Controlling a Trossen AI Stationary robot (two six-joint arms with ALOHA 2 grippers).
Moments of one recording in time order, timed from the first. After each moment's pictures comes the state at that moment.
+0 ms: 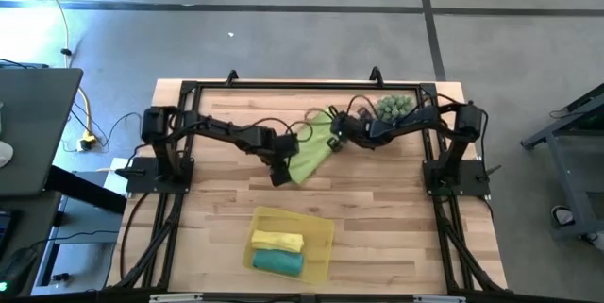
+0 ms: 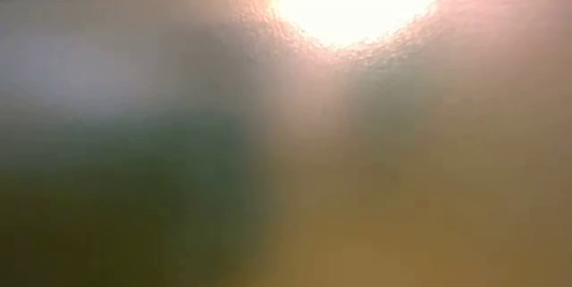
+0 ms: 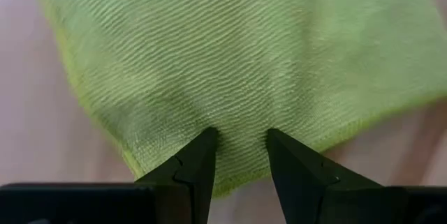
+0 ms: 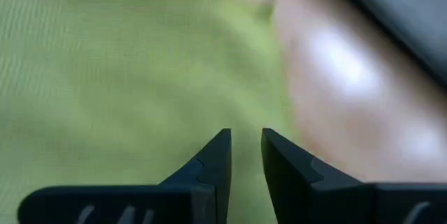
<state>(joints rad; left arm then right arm) 0.23 1.84 1.05 -0.52 -0.04 -0.21 -0.29 1.80 0.82 -0.01 0.52 0.28</state>
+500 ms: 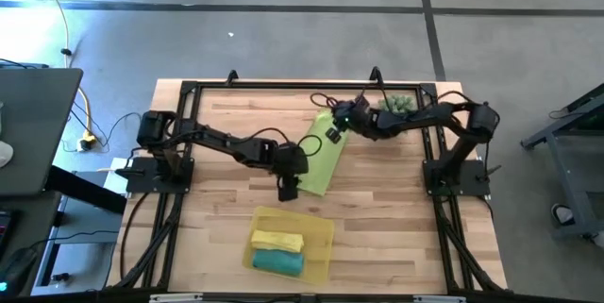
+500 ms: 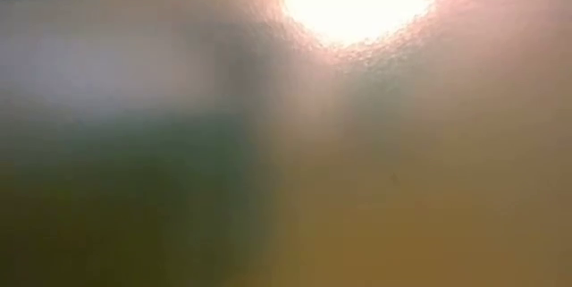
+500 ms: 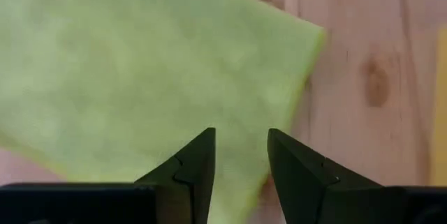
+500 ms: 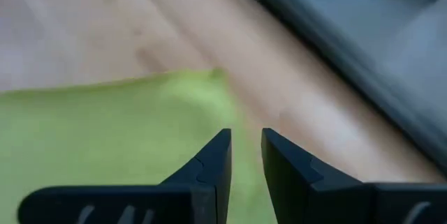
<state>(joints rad) 0.11 1.82 1.06 -0.25 0.01 -0.07 -0.36 1.70 0.82 0.13 0.42 0.05</state>
